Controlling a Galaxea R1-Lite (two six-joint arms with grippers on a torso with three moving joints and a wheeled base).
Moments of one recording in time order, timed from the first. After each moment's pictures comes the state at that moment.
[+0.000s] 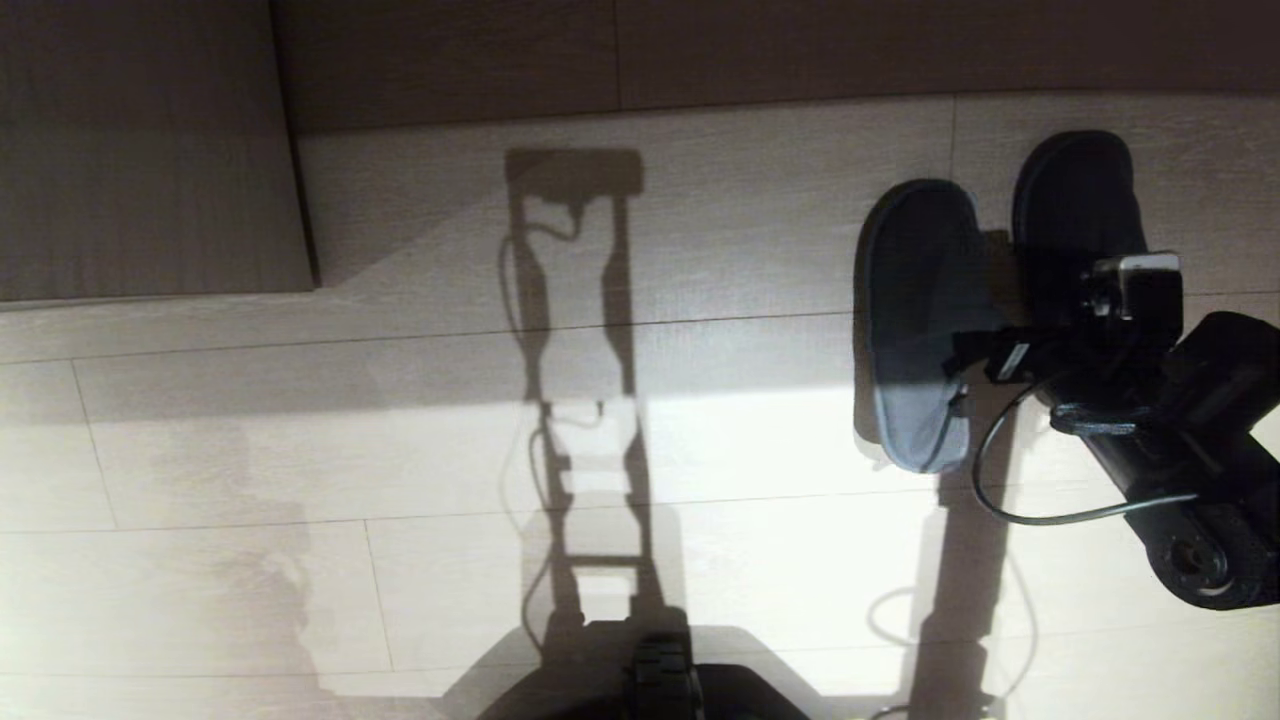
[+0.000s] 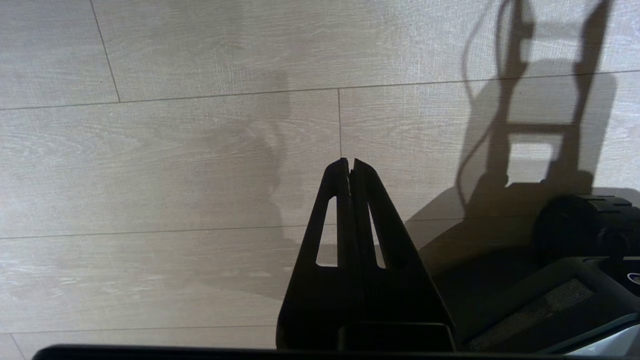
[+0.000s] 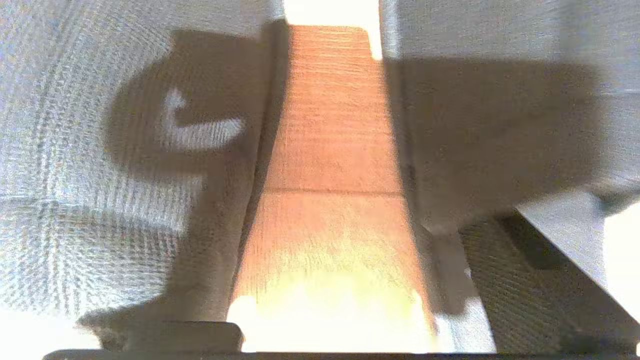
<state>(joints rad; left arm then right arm) 0.00 0.00 0.00 -0.01 0.01 -0.01 0.00 1.88 -0.66 -1.50 -0.05 -0.13</state>
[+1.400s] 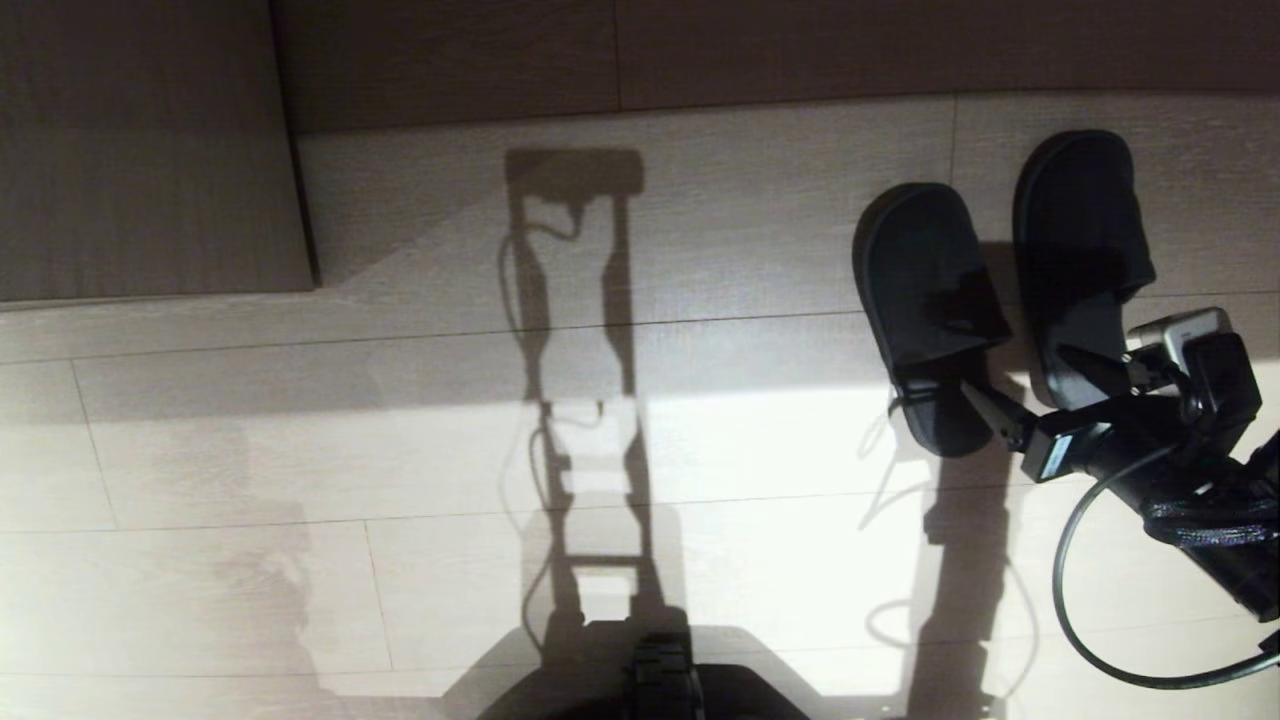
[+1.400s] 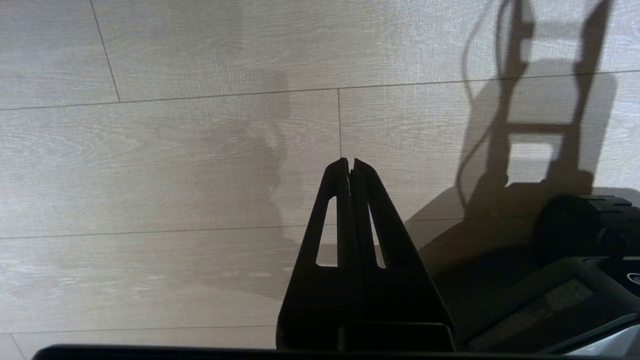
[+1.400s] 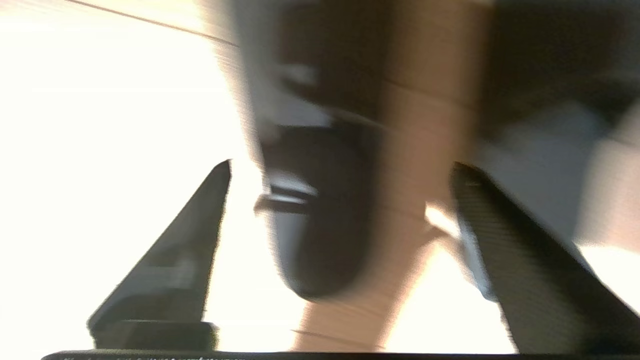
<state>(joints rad) 0.00 0.00 0.00 -0.01 0.01 -0.01 0.08 1.58 -0.35 -1.35 0.09 -0.25</state>
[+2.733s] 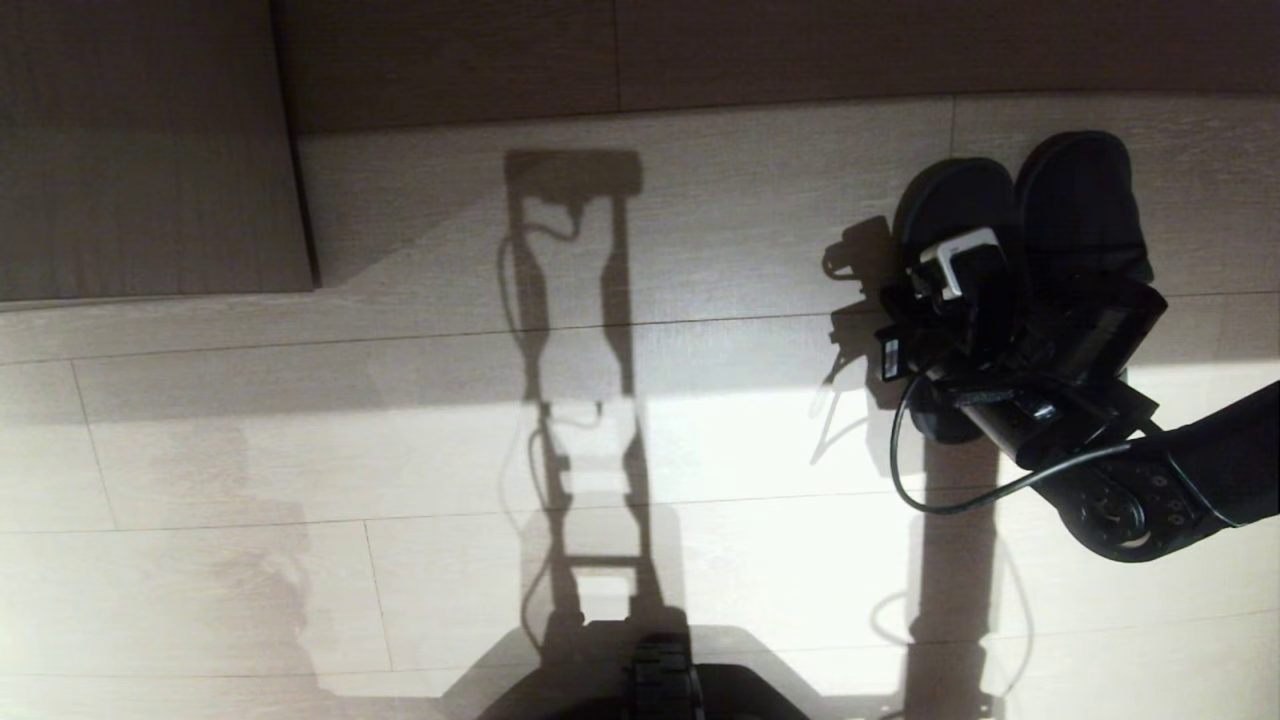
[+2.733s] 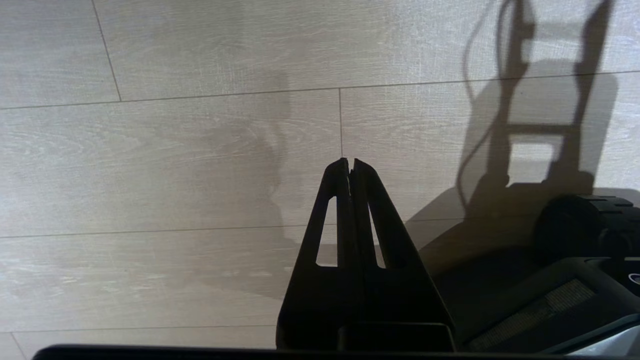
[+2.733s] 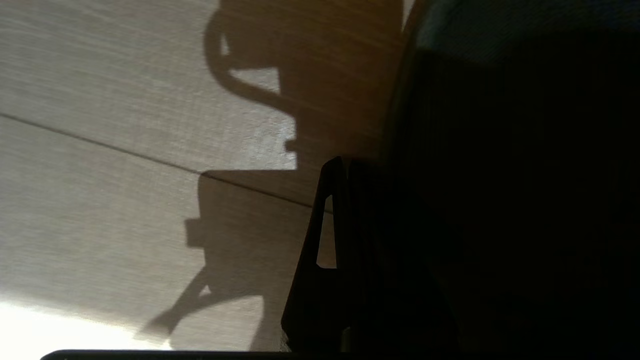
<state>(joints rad) 0.00 0.00 0.00 -0.01 0.01 -0.01 0.23 1.90 -0.89 -1.16 -0.15 -0.36</state>
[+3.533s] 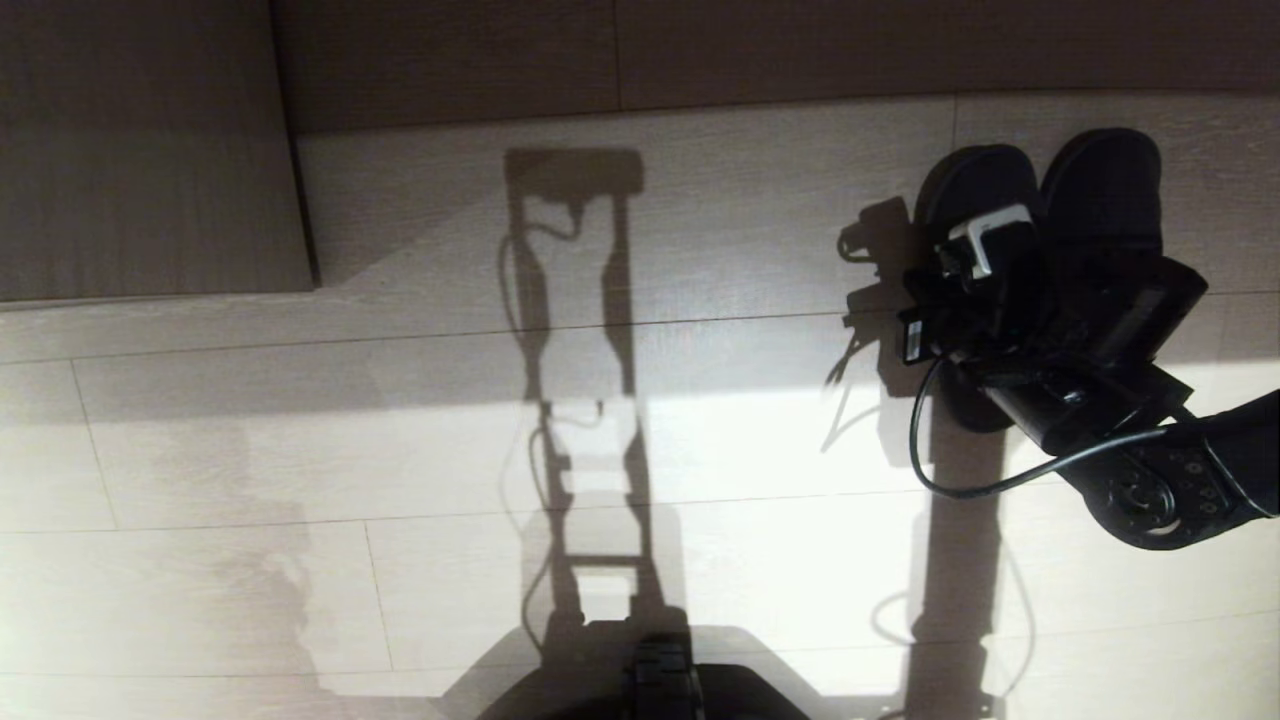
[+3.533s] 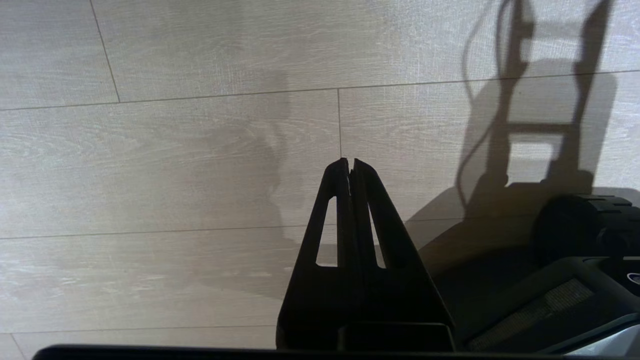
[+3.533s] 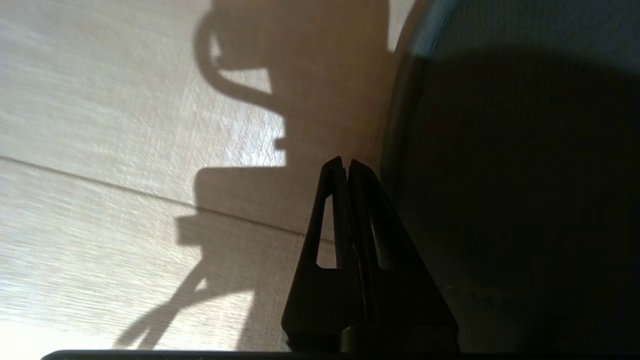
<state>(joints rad) 0.00 0.00 0.00 -0.01 0.01 -0.01 0.22 1.84 -0.90 -1.14 -0.14 -0.36</state>
